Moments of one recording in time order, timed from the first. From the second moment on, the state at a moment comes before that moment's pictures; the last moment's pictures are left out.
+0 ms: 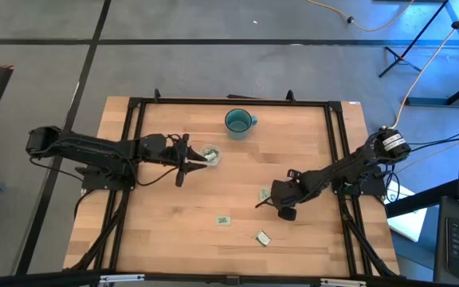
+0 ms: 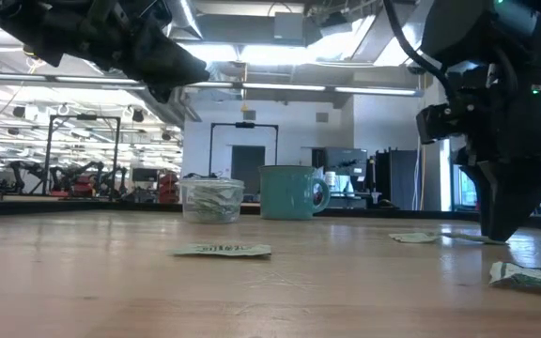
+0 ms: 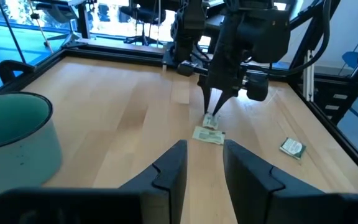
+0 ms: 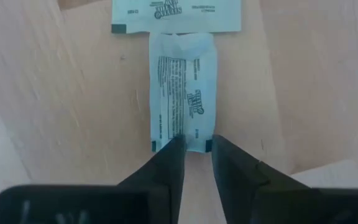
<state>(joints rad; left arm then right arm) 0.07 1.01 0.41 0.36 0.08 -0.13 0.37 1.60 0.77 -0.59 0.14 0.63</state>
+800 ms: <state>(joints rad) 0.07 1.01 0.41 0.34 0.08 -0.13 0.34 1.58 0.82 -0.68 0.10 0.62</state>
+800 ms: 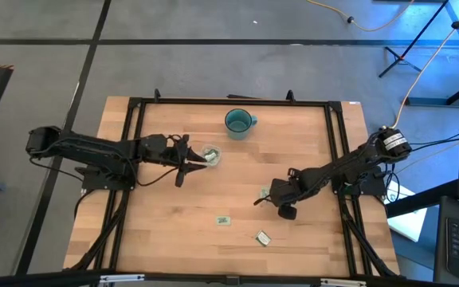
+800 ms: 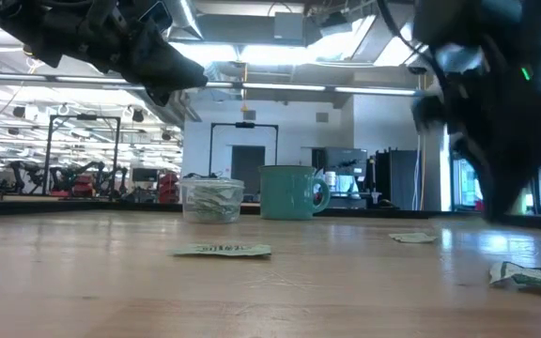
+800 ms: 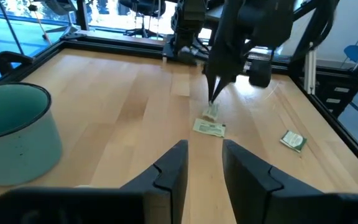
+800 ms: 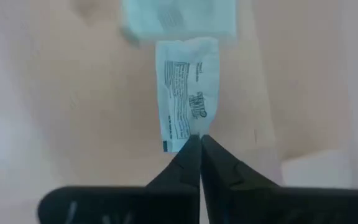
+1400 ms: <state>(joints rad) -0.01 1.01 0.41 0.10 0.21 -0.20 0.02 1.69 1.37 -0.65 0.15 0.02</state>
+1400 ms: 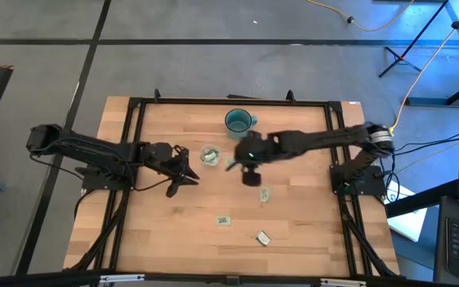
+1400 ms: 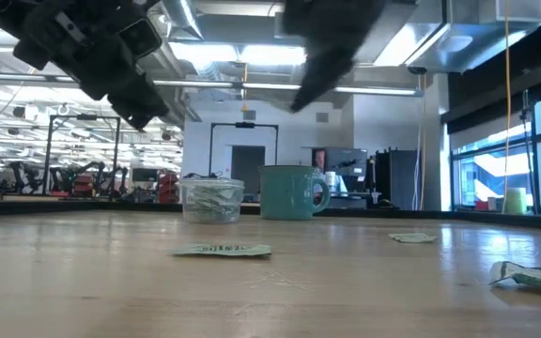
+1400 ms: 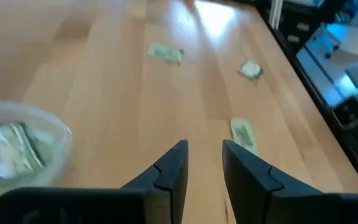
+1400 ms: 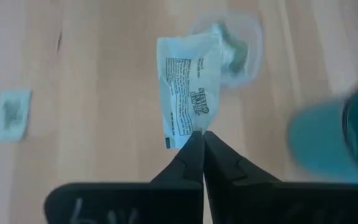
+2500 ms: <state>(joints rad) -0.09 0.98 0.41 0.07 0.20 -0.22 -0.18 2.28 1.89 -0.75 -0.02 -0.16</state>
